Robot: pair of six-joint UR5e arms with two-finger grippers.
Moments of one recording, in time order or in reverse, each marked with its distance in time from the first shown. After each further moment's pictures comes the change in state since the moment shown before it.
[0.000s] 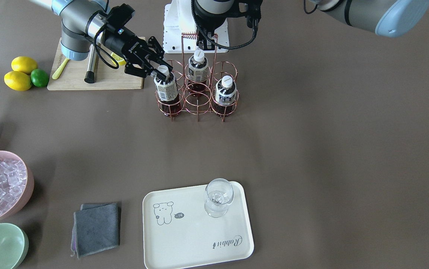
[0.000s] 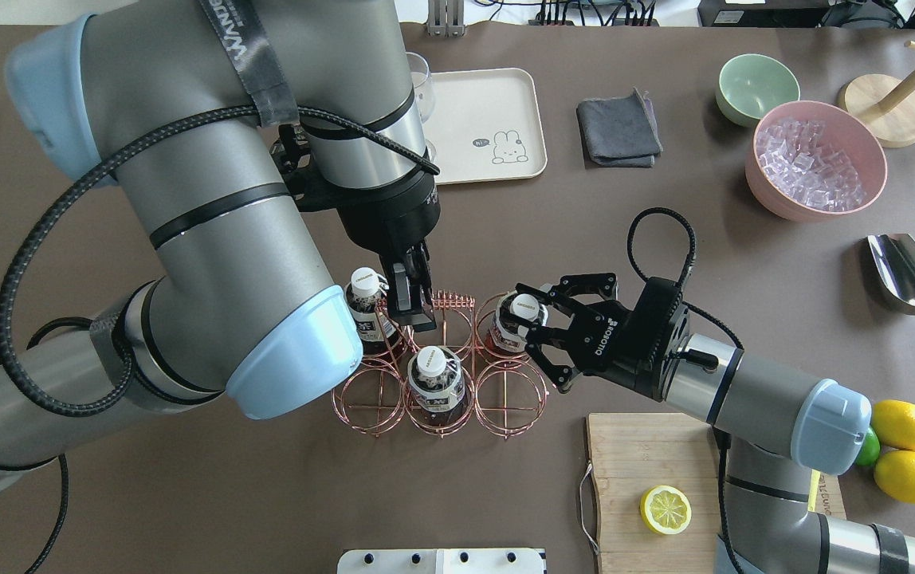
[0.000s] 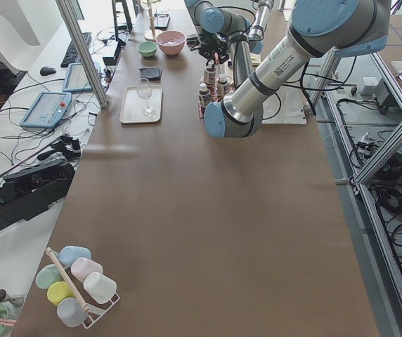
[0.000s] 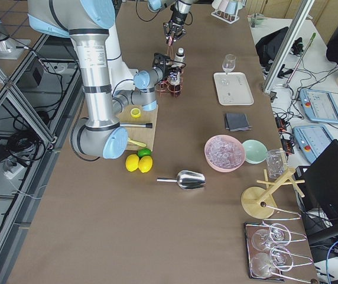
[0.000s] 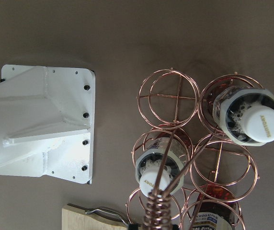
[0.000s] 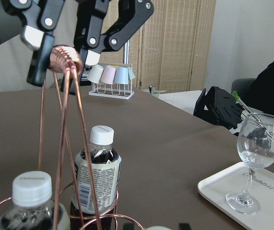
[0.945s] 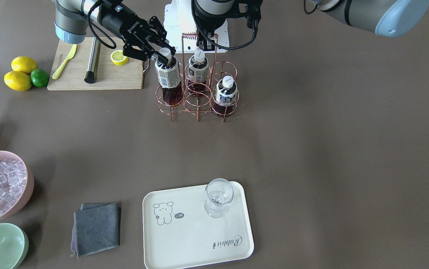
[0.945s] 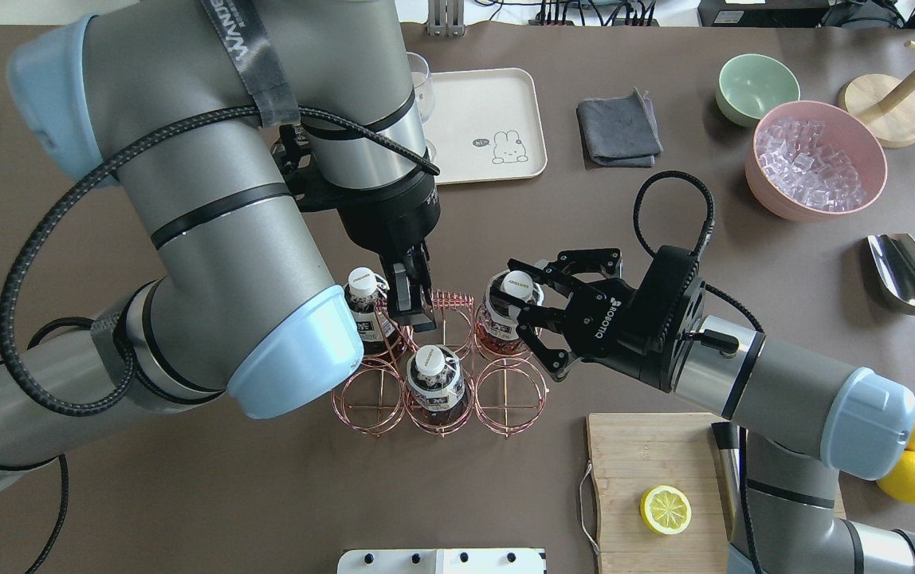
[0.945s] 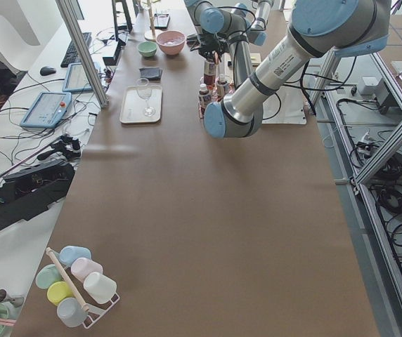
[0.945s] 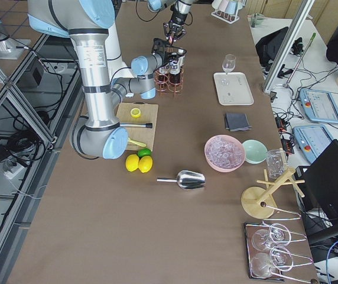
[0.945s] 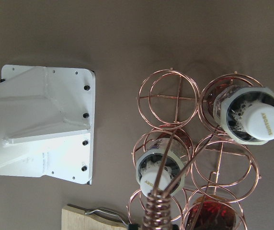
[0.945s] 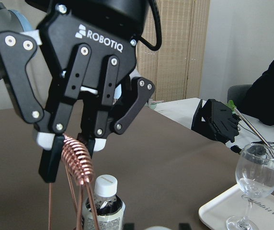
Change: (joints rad) left arm 0.001 0.000 0.002 0.000 0.000 0.000; right arm 0.018 0.001 0.175 -0.175 0.001 0.036
